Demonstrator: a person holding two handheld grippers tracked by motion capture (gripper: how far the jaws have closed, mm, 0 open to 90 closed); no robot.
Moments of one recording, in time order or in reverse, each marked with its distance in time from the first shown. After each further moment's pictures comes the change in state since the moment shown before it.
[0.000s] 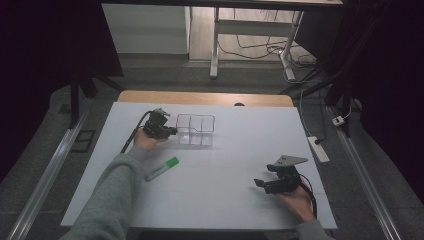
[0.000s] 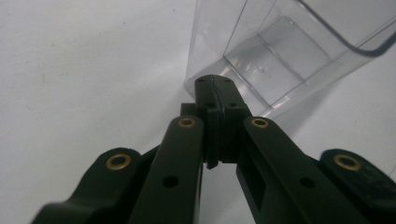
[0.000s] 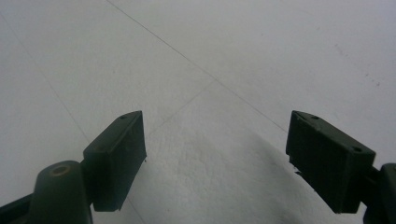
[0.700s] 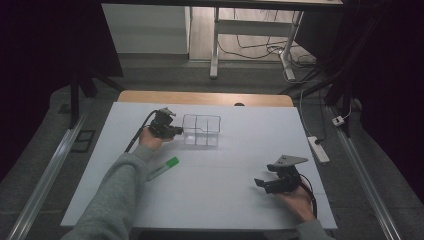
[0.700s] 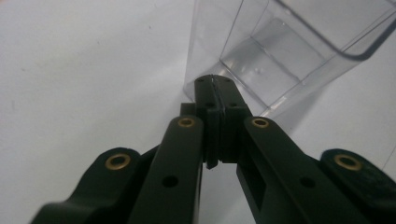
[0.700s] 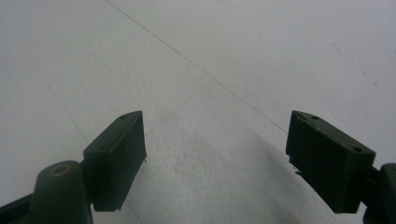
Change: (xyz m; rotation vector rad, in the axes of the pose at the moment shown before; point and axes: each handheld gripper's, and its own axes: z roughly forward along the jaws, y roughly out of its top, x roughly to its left) left arm -0.009 0.009 0.004 -0.022 -0.013 0.031; right arm -0.002 0.000 0.000 0.001 -0.001 0.001
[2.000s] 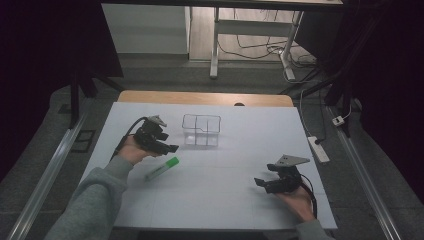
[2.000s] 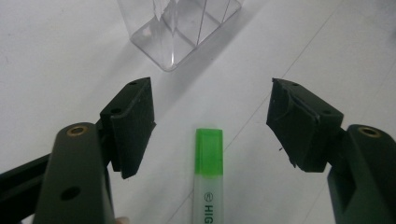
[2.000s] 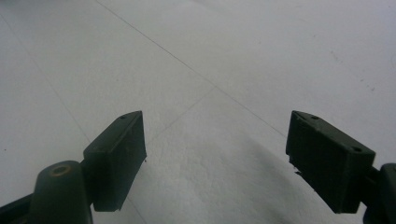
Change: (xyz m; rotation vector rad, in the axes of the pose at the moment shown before) left arm -0.046 -0.019 -0.078 0.101 -0.054 0.091; right arm 0.001 0.000 -0.003 -0.031 0.003 0.009
